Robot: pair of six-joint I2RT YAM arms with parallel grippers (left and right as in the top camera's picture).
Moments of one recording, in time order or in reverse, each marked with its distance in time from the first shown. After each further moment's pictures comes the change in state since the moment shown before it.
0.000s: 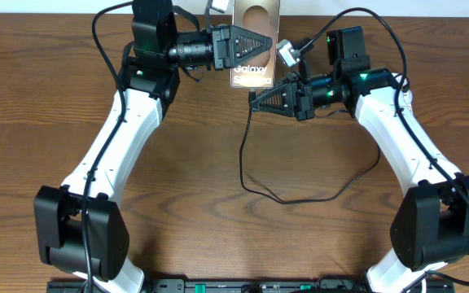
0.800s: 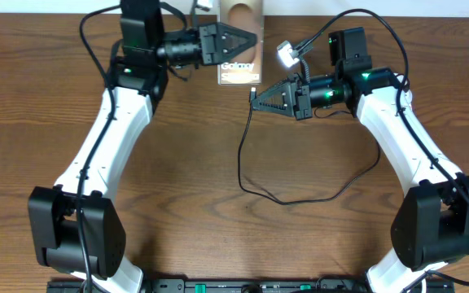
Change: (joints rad) left arm 0.067 0.000 0.000 -0.109 -0.030 0.000; right arm -0.002 0.000 0.000 -0.042 0.108 0.011
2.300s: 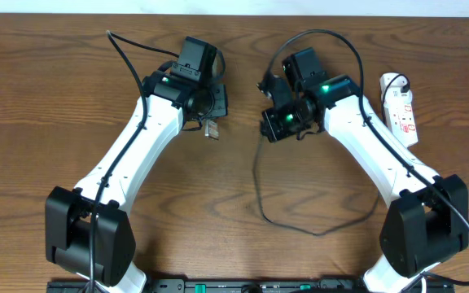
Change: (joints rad) left arm -0.188 -0.004 0.001 -0.944 -1.103 0.366; right arm 0.192 0.000 0.000 -0.318 1.093 0.214
